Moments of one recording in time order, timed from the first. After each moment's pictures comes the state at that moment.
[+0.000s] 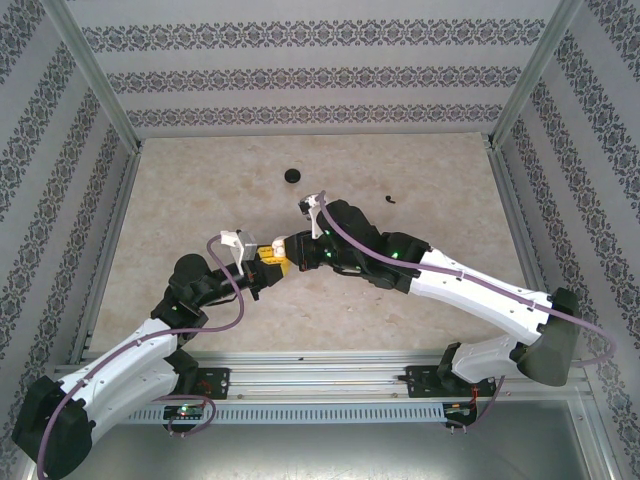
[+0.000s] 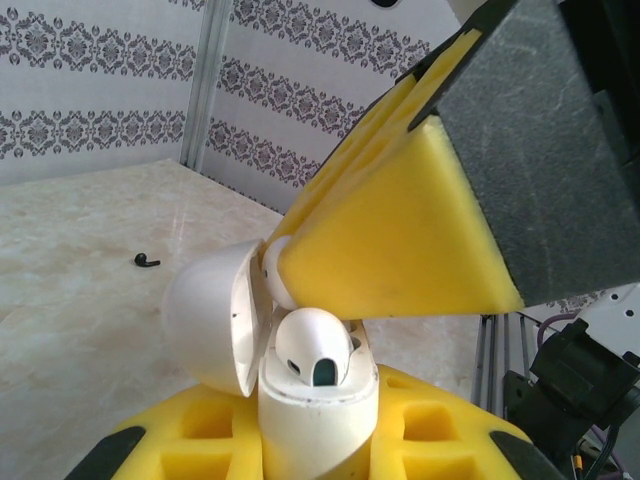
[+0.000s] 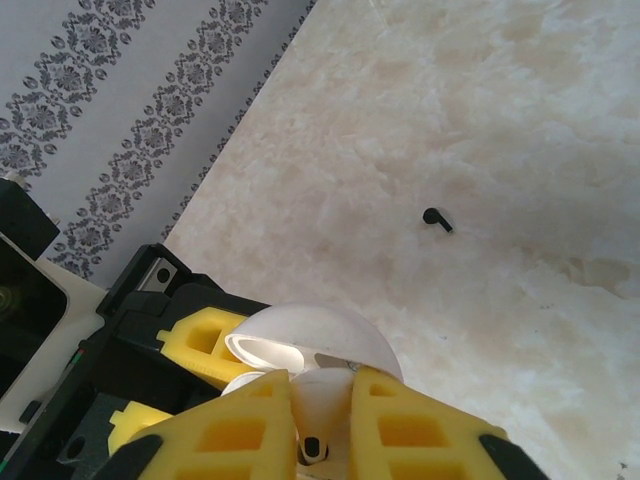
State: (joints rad) left arm -0.52 0.80 0.34 0.48 0.54 -0.29; right arm 1.01 1.34 1.25 -0.46 -0.02 0.65
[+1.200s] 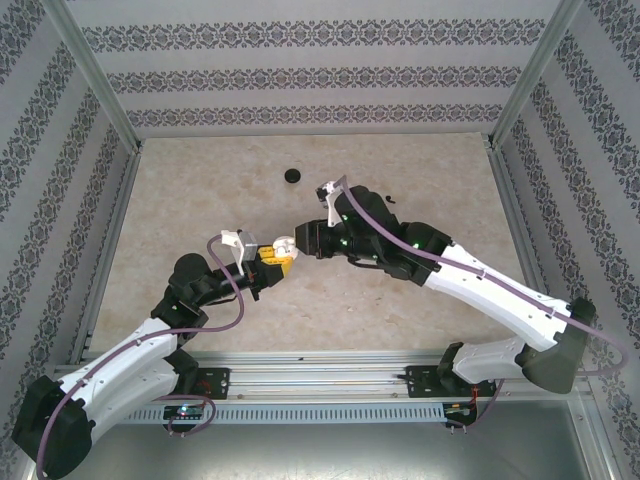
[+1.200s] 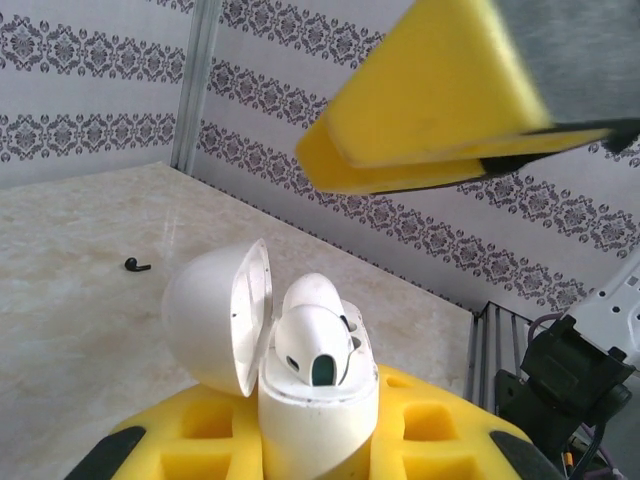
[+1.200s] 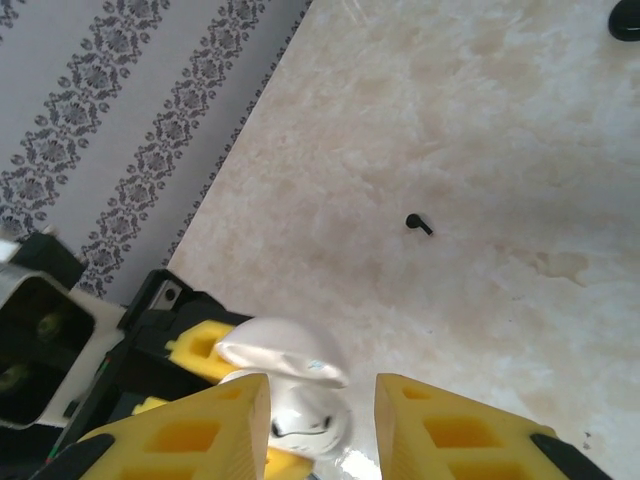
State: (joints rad) left arm -0.53 0.80 0.35 0.48 0.56 -0.29; right arm 0.92 1.29 1.32 -0.58 -0.08 0.68
